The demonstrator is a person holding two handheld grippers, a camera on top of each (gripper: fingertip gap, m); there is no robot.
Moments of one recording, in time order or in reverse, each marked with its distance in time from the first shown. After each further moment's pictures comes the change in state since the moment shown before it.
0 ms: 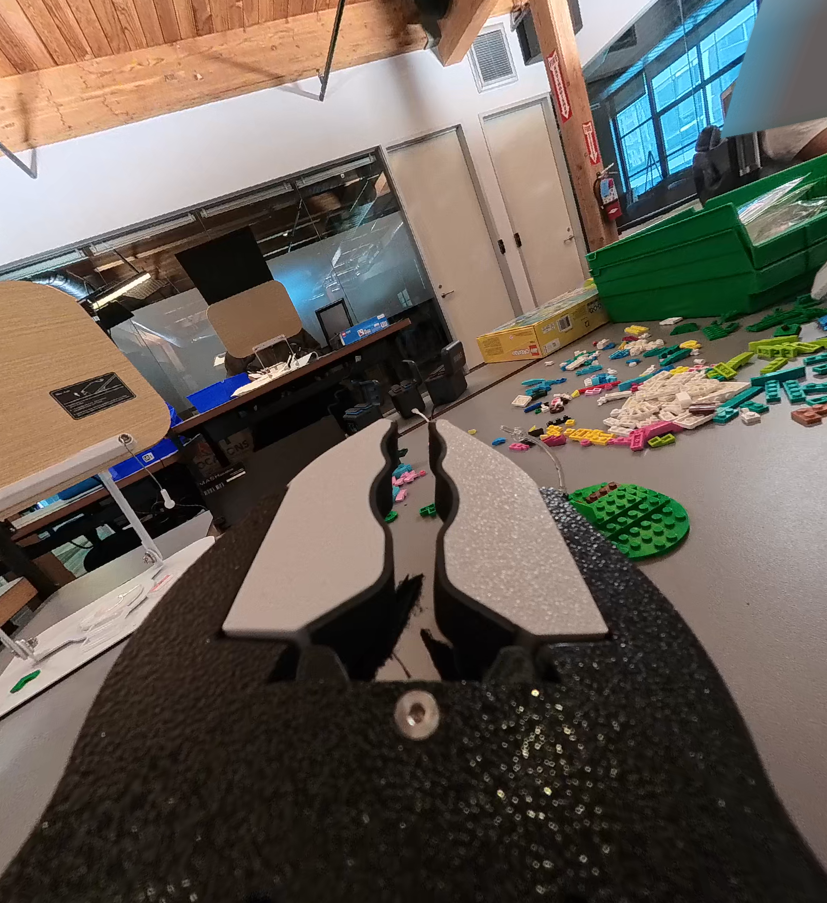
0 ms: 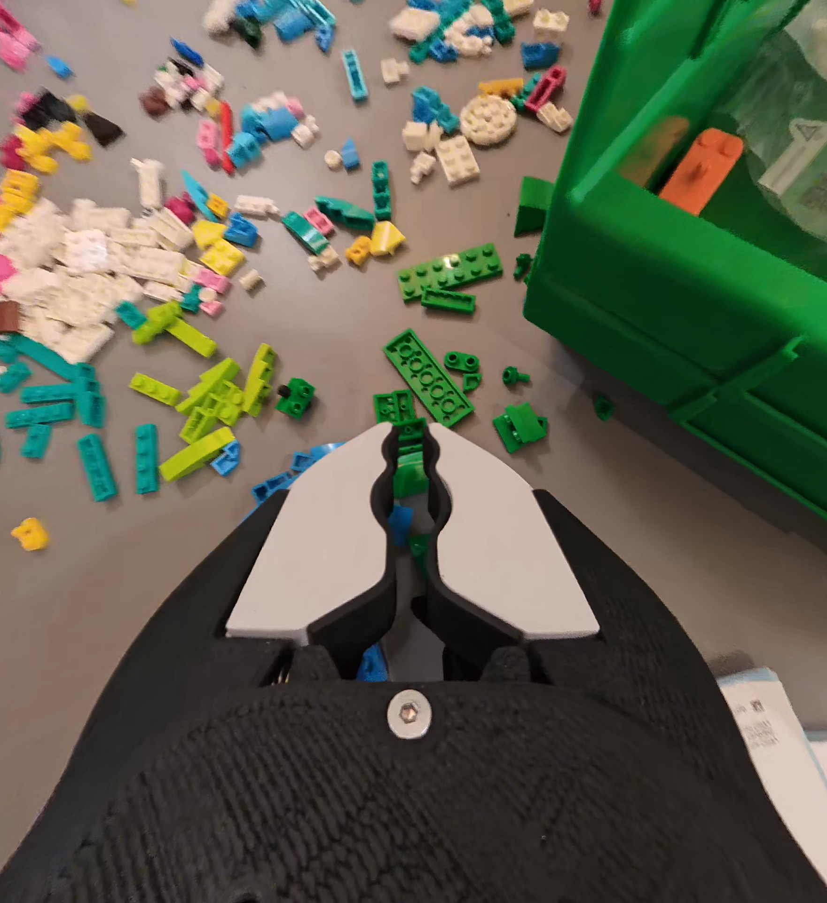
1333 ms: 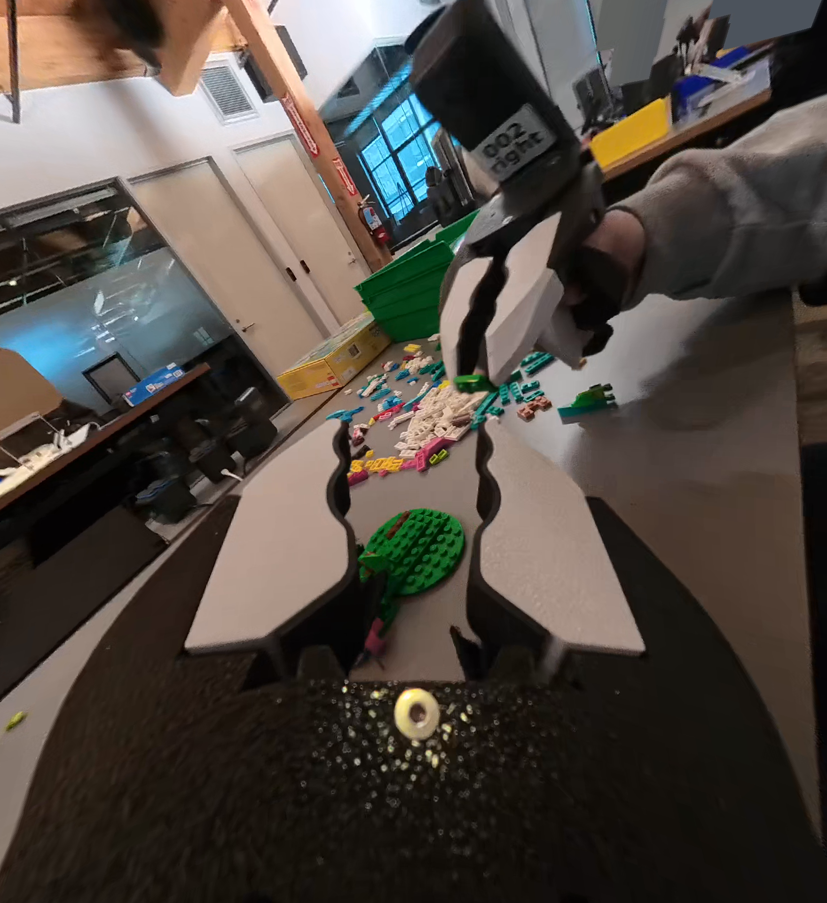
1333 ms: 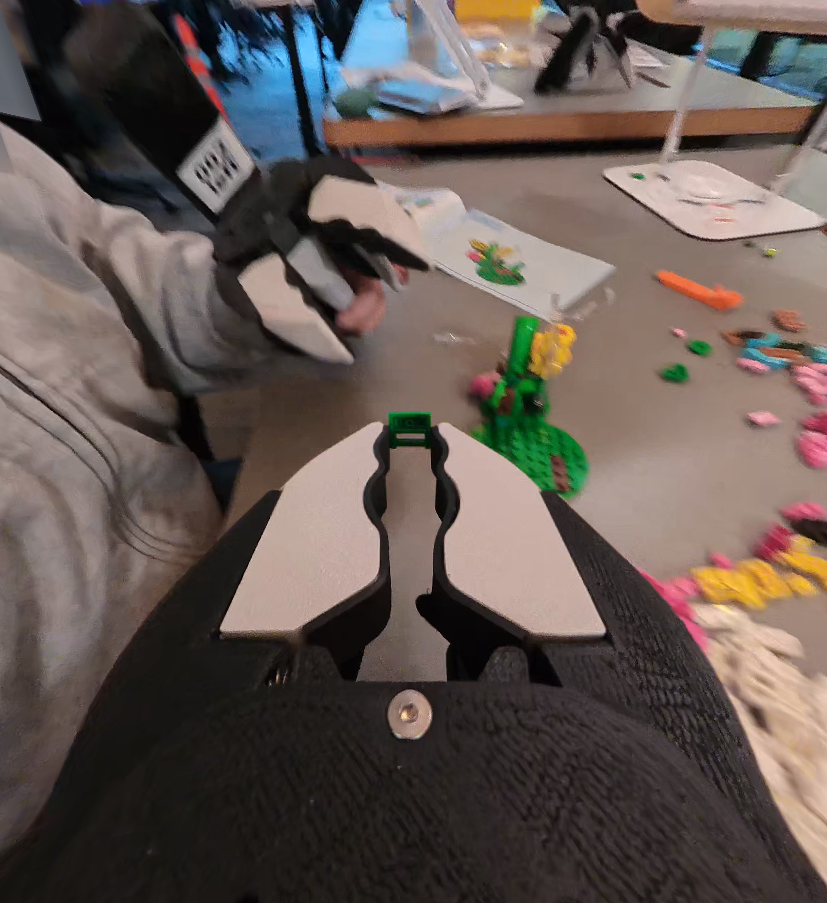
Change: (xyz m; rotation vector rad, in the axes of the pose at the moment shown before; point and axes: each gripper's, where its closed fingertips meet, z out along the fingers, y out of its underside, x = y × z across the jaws) left arm 0.109 -0.025 -0.001 0.050 0.484 0.029; right arm -0.343 -0.035 -0.012 0.309 -0.901 -0.622
